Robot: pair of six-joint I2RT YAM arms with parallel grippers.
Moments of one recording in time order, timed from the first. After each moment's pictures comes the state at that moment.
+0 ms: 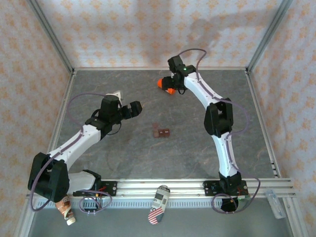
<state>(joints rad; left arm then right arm) -0.31 1.25 0.79 -0.15 0.11 -0.65 0.44 2.32 2.22 -0.94 0.01 0.30</state>
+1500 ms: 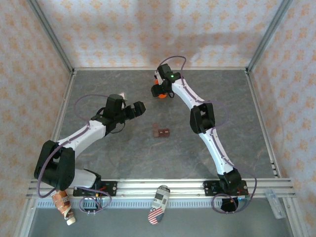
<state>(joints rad) -0.31 1.37 0.80 -0.09 0.19 -0.74 0.48 2.74 2.62 -0.93 -0.08 0.07</state>
